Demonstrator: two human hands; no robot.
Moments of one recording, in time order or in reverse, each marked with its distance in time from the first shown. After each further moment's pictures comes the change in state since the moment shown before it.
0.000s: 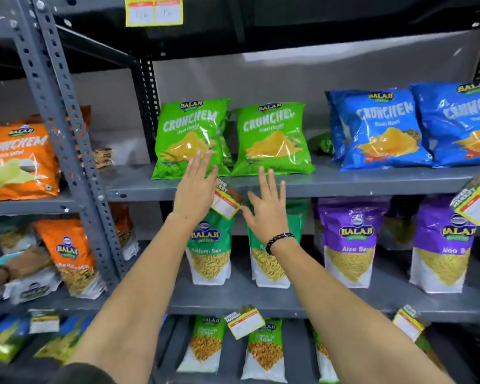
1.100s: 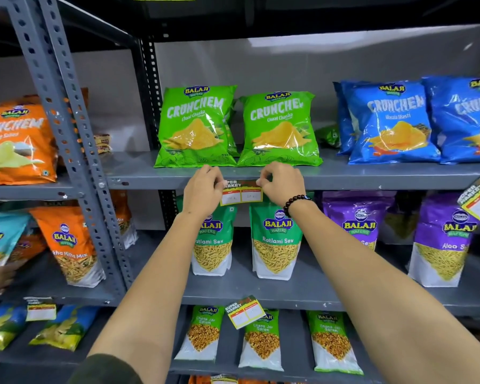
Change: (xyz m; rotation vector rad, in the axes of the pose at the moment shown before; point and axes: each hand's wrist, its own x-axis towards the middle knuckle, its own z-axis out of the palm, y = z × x) left_hand -0.008 0.003 0.022 -0.527 0.015 -0.259; right_hand 0.047 0.008 -0.034 0.103 -0.106 0.190
